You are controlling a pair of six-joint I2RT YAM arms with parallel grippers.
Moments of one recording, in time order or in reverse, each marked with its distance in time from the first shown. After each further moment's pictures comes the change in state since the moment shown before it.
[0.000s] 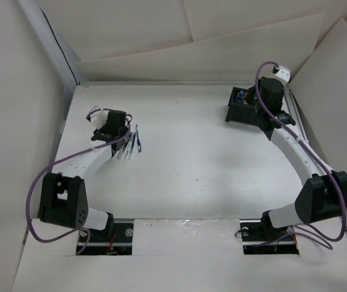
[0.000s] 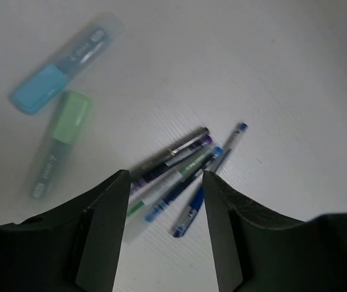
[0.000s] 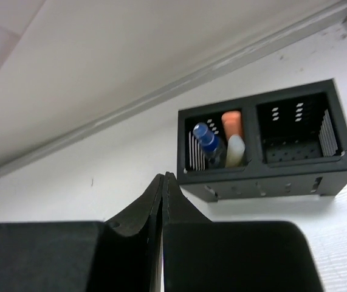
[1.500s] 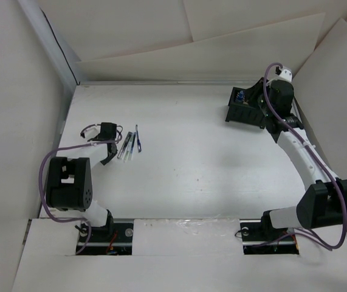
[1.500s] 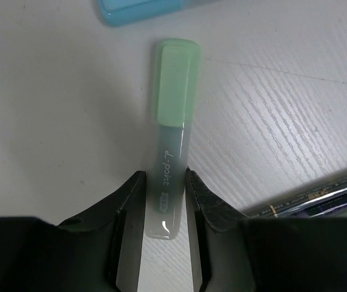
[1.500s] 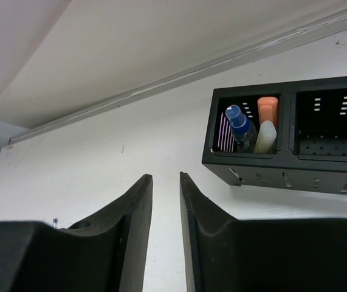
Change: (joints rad) left arm 0.210 0.155 -0.119 -0.083 0.024 0.099; right arm -0.076 -0.063 -0.048 -0.009 -0.316 -0.001
